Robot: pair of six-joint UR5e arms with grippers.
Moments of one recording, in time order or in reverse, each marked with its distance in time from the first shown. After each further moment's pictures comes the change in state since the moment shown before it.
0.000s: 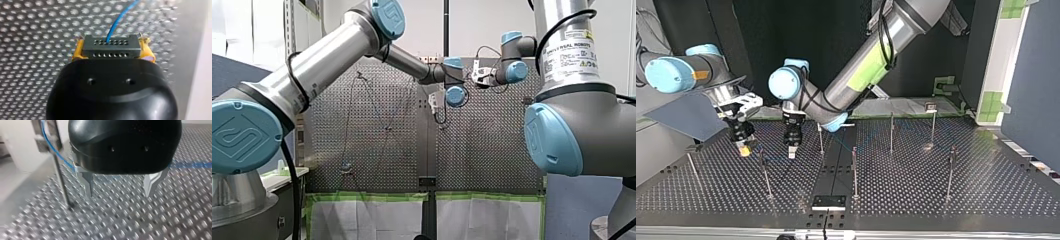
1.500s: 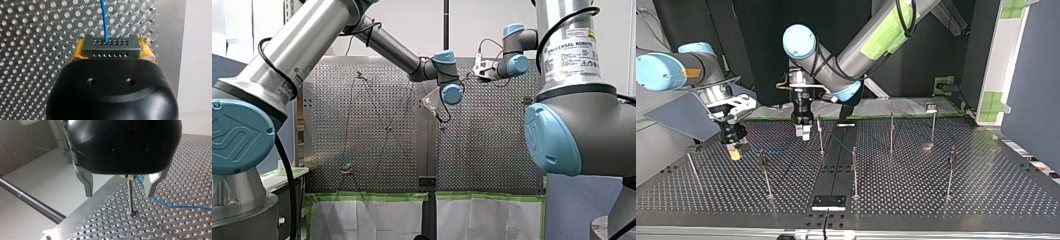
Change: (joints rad) left arm -0.049 0.211 -0.391 0.391 -0.138 -0.270; right arm -0.010 -0.027 -0.005 0.007 0.022 0.038
